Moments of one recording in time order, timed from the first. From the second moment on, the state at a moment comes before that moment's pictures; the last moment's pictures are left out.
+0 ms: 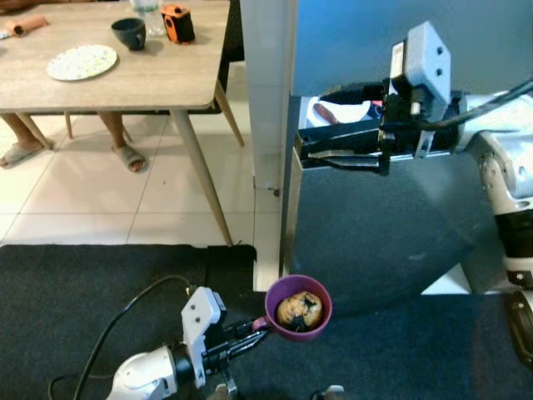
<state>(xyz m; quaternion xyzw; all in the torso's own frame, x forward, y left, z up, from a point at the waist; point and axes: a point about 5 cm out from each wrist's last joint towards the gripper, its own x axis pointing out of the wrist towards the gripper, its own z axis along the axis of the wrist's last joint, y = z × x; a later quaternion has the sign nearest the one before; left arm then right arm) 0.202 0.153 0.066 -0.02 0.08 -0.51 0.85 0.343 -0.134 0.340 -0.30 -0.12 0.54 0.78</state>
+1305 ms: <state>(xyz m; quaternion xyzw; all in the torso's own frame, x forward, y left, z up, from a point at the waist) 0.200 0.146 0.064 -0.03 0.08 -0.52 0.85 0.329 -0.174 0.311 -0.51 0.07 0.57 0.65</state>
